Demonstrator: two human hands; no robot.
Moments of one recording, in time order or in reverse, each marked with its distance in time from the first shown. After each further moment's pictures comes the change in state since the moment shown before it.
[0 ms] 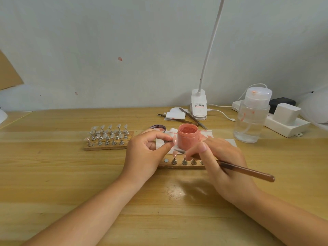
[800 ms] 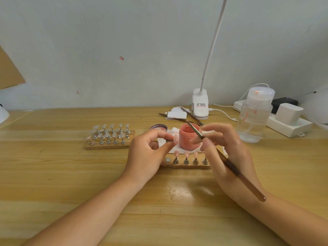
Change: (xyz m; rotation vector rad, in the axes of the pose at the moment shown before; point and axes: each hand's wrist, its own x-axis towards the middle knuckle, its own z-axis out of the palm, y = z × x) left_hand -0.001 0.000 0.000 0.023 -0.018 -0.016; right_hand 0.001 -0.006 -0.001 0.131 0.080 0.131
